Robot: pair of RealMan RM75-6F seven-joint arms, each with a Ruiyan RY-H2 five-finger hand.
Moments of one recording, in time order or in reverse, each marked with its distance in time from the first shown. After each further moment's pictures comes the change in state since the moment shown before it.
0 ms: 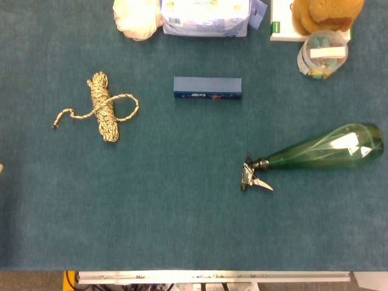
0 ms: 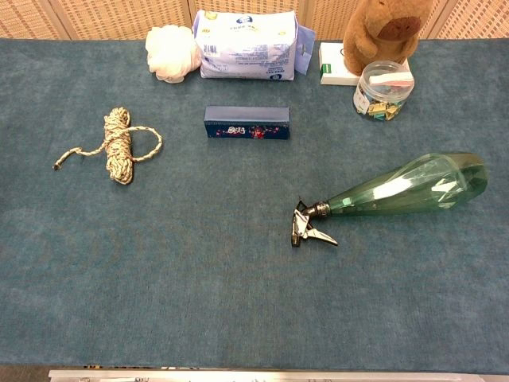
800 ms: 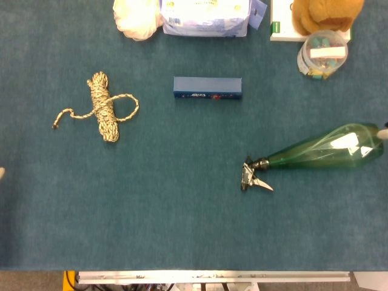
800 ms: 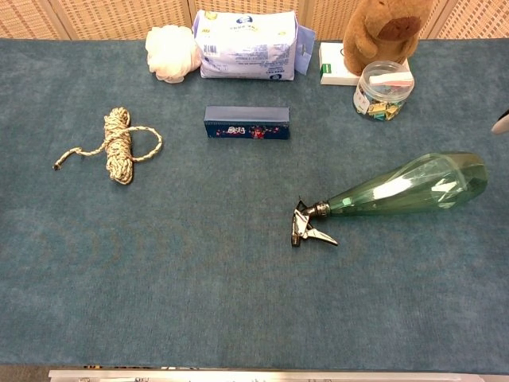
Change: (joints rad) left arm 0.029 0.018 0.024 -0.029 0.059 0.060 -0.031; right arm 0.054 0.058 -0.065 -0.065 -0.280 -0.003 -0.016
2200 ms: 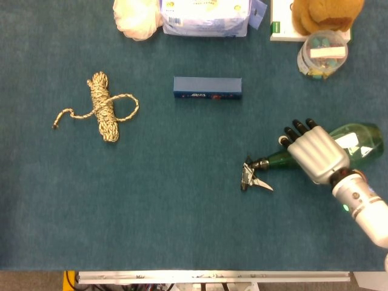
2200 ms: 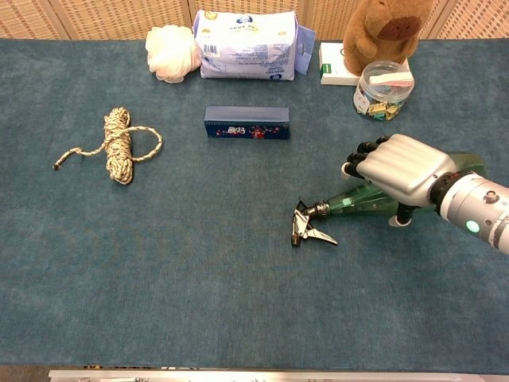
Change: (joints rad) left arm 0.044 0.098 0.002 -0.077 0.004 0.035 -0.077; right arm 0.418 -0.394 0.036 -0.166 0.771 -0.317 -1.045
